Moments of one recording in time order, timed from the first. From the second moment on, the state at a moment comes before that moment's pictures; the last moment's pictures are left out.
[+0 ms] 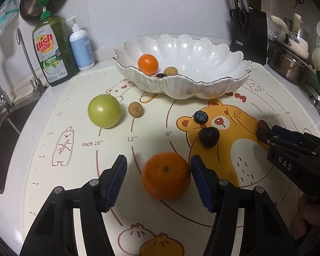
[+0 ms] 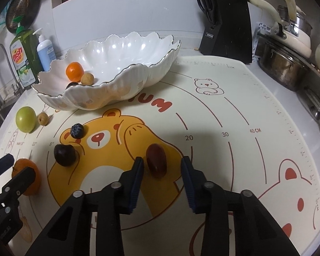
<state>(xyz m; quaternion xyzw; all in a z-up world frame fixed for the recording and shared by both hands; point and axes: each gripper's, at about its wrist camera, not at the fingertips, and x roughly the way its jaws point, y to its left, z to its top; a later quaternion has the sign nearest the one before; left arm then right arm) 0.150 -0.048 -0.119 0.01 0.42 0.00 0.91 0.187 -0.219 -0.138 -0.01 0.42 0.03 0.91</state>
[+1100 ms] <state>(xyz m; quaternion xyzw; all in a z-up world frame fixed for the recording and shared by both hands) 0.148 -0.040 -0.107 -0.01 0.41 -0.02 0.91 0.173 -0.208 -0.111 -0.01 0.40 0.05 0.92</state>
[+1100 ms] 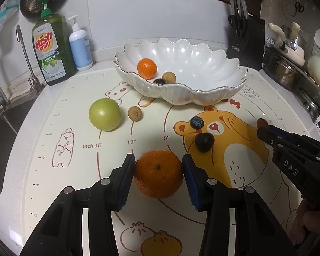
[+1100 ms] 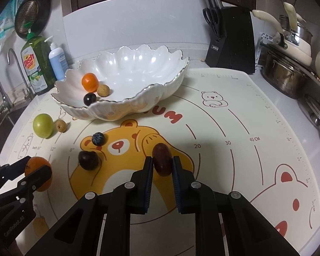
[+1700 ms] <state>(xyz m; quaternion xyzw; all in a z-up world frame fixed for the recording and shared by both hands) 0.161 -0.029 -0.071 0.00 0.38 -0.02 0.92 0.171 -0.196 -0.076 -0.01 0.37 0.06 0.93</state>
